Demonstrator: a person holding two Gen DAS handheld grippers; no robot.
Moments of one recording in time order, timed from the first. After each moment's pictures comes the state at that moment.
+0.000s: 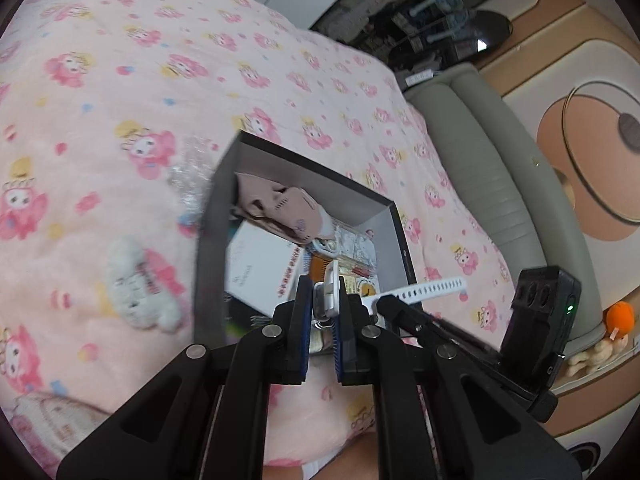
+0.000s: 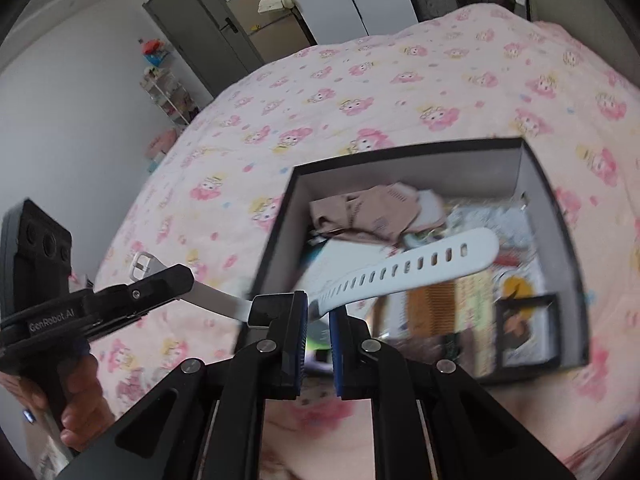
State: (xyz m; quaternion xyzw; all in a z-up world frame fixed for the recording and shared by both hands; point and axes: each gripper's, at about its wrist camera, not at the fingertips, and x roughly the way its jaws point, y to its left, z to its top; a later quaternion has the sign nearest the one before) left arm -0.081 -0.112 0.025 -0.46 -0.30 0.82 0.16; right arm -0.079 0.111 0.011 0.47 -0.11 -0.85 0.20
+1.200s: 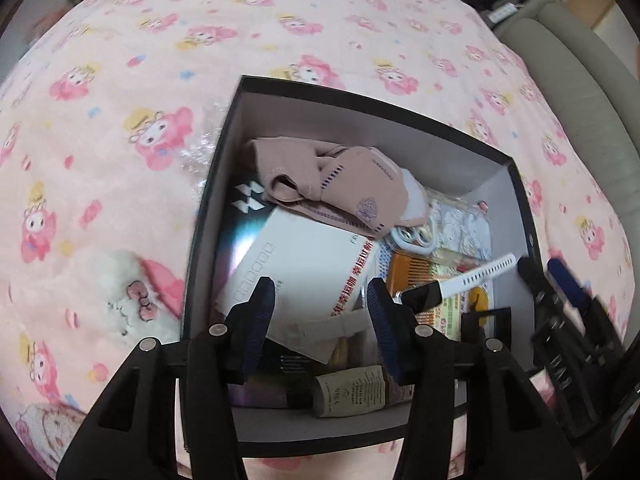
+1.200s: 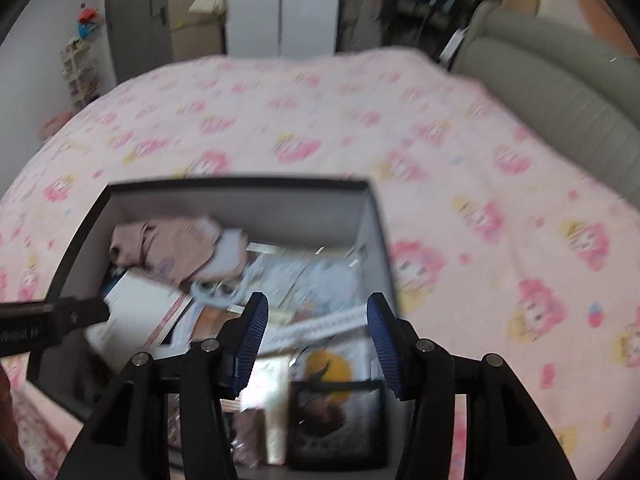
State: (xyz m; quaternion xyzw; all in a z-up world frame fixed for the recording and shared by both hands) left arm -0.138 -0.042 -0.031 -0.56 -0.15 0.81 0.01; right arm -0.120 0.175 -0.025 0.41 0.04 -0.91 0.00
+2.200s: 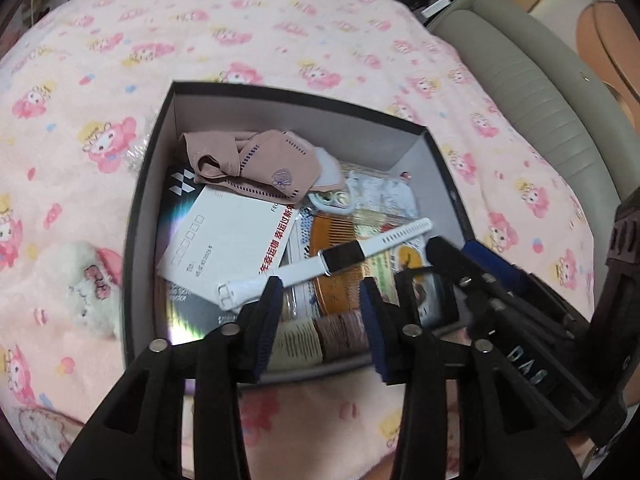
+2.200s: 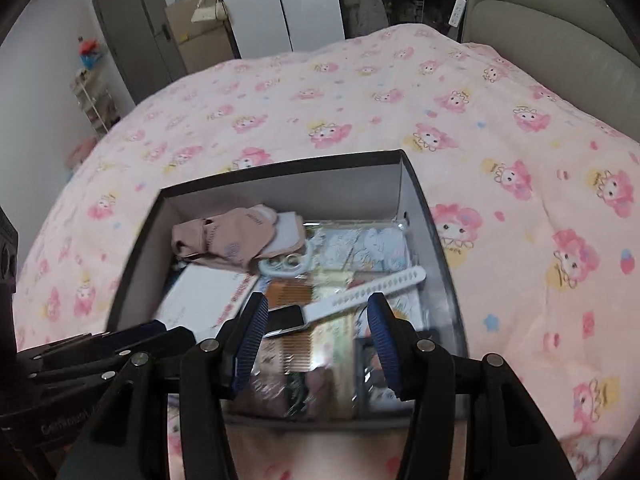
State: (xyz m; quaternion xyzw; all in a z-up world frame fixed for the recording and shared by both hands) left arm -0.094 -0.018 0.000 -0.52 -0.15 0.83 0.11; right arm -0.100 0.169 -0.004 0.45 -0.06 -0.89 0.06
